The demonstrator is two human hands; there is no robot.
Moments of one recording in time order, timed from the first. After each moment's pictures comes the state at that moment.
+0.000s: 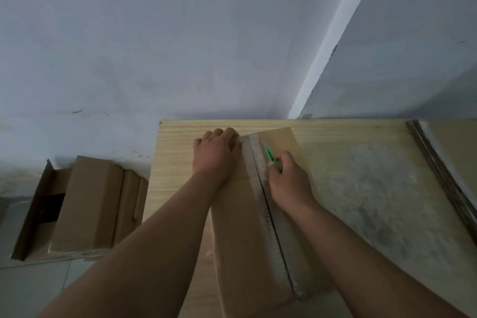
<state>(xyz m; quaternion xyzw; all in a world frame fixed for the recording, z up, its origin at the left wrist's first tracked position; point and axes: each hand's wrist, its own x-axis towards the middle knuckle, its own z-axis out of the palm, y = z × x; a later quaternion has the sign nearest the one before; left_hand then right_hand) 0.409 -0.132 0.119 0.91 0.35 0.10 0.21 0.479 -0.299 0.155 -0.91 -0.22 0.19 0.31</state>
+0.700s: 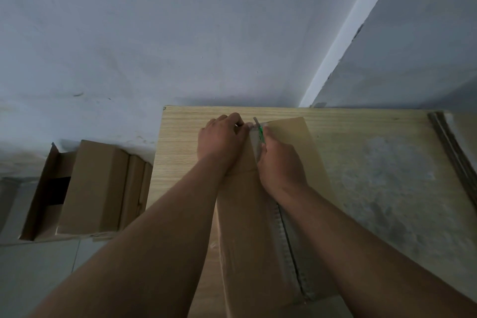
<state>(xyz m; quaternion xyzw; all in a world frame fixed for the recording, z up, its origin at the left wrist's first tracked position) 0.419 -0.119 0.113 0.88 0.38 0.13 0.25 0.473 -0.255 0.156 -0.91 -0.32 0.15 0.20</state>
